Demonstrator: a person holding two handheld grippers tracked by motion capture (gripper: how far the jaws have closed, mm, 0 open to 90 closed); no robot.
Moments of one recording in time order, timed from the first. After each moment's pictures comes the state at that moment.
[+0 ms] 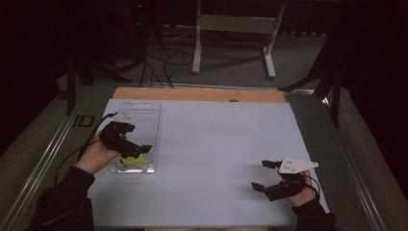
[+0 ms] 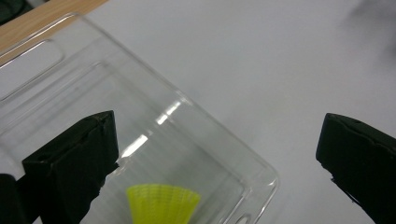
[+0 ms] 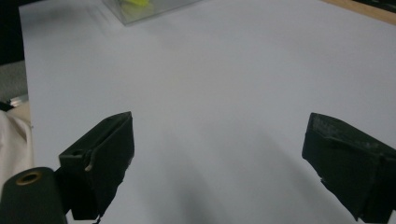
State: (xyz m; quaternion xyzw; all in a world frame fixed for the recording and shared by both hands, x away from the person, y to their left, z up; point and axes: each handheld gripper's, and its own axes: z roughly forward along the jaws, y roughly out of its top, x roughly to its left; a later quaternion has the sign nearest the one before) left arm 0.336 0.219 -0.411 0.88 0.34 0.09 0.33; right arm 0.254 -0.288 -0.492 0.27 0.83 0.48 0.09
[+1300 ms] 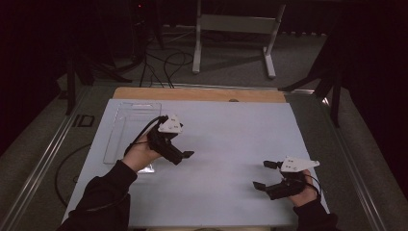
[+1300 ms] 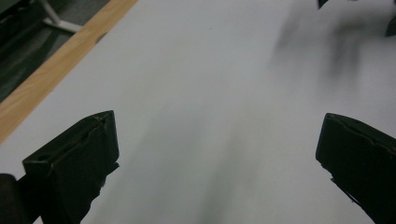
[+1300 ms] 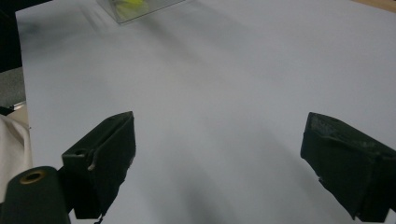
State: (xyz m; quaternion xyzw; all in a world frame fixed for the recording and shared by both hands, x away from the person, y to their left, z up) left arm 0.341 0.105 -0.422 0.90 0.17 0.10 0.40; right arm 0.257 -0.294 -0.496 0.28 0.83 0.48 0.08
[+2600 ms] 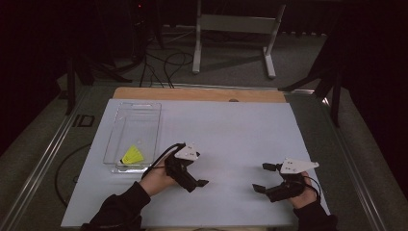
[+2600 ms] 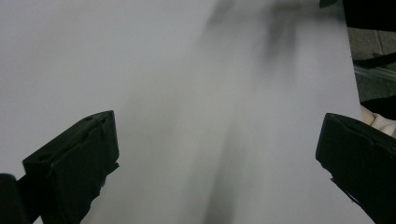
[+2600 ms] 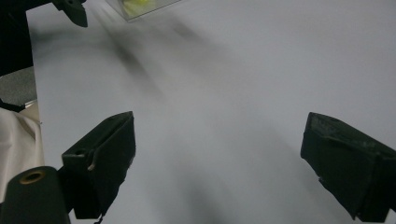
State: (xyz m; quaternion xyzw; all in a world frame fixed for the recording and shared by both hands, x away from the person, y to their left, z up) left arm 0.298 0.072 -0.483 0.90 0.16 0.01 0.41; right arm 0.253 -0.294 -0.500 0.28 0.83 0.48 0.07
